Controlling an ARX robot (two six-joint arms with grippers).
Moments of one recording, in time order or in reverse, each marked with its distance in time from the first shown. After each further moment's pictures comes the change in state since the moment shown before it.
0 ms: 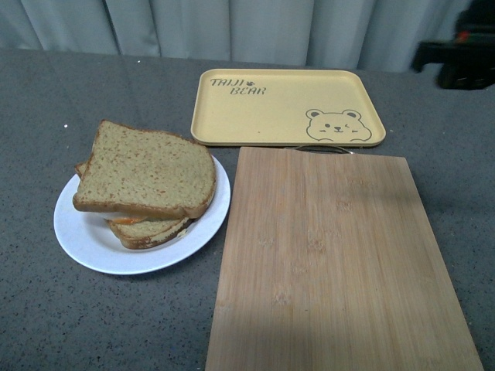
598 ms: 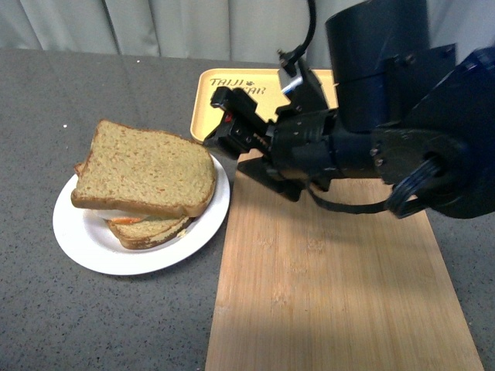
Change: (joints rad) left arm 0.000 0.000 0.000 0.000 0.001 0.000; right arm 0.163 0.380 0.521 -0.692 -0.766 0.742
